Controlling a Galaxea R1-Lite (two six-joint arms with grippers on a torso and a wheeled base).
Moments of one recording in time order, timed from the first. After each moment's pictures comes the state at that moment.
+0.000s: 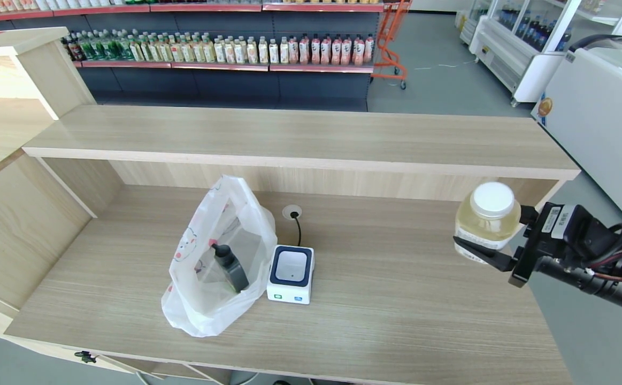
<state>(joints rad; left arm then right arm) 0.00 0.00 0.00 0.00 -0.01 -0.01 0.08 1.64 -0.37 -1.30 0.71 -0.75</state>
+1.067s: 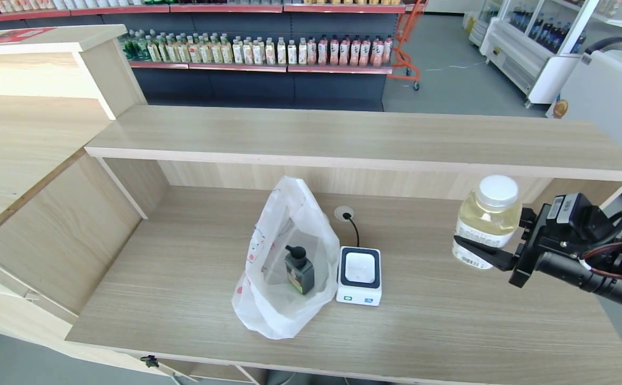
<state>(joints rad) 0.00 0.00 0.00 0.00 -0.01 0.00 0.05 1.67 -0.40 -1.30 0.75 -0.59</state>
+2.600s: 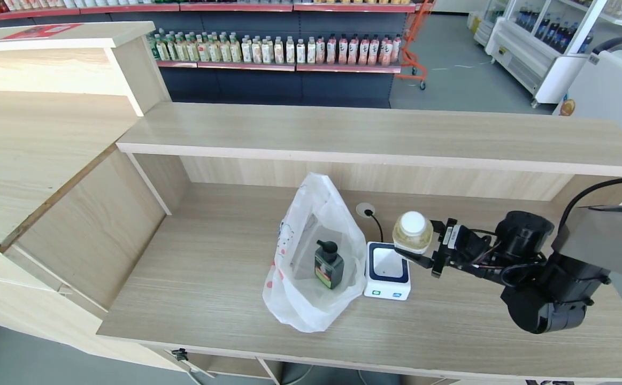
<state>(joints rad) 0.00 0.00 0.00 0.00 -0.01 -0.01 0.13 2.28 -0.76 -1.57 0.88 -0.76</state>
